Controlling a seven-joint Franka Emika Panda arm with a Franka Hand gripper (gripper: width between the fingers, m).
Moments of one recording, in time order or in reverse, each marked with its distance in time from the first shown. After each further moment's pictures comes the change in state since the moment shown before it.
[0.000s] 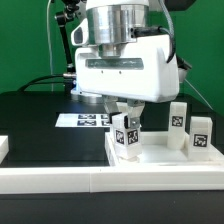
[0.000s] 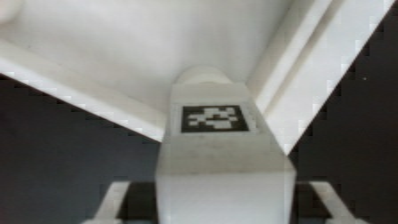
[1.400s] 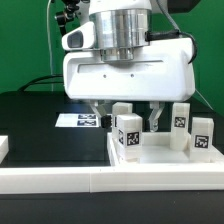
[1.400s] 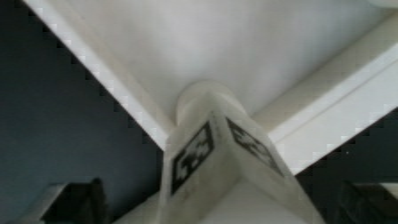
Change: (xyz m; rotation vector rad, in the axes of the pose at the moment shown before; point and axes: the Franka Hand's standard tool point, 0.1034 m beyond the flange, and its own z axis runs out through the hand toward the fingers) arm -0.005 0.000 0.005 0.004 -0.012 -0.656
